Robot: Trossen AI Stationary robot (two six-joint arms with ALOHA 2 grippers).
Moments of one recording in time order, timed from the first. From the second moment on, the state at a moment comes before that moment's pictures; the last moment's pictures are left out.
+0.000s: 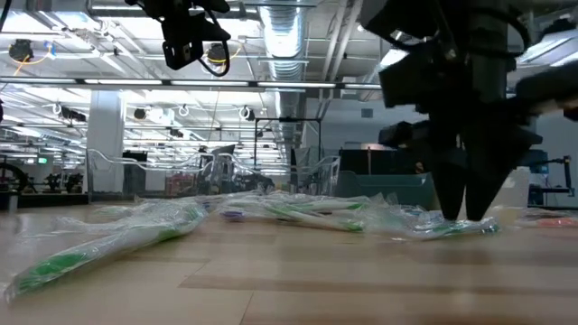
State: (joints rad) left arm -0.10 1.15 0.86 -0.24 0.10 -0.55; right arm 0.34 1.80 1.06 -0.64 -0.04 -0.06
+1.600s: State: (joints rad) left arm -0.10 1.15 0.86 -0.24 0.08 -0.55; right arm 0.21 1.69 1.35 -0.90 0.05 0.19
